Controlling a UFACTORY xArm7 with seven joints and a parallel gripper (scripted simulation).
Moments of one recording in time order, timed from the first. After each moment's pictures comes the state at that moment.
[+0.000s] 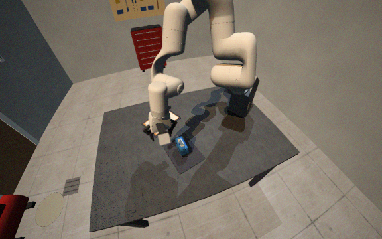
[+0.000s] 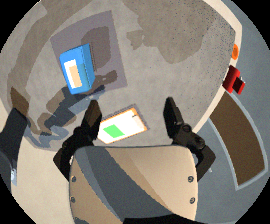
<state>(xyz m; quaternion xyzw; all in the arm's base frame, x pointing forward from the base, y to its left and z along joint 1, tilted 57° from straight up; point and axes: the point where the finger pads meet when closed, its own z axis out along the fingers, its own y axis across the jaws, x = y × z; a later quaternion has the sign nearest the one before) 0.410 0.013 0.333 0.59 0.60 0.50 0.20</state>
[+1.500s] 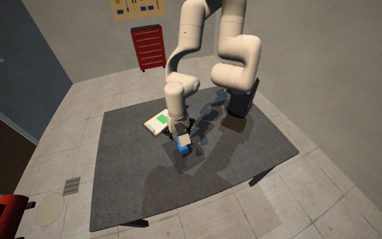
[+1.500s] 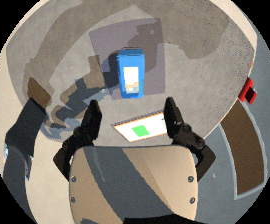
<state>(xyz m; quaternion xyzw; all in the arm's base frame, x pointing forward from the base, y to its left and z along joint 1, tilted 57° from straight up) 0.349 0.057 0.275 0.61 0.63 0.45 0.16</state>
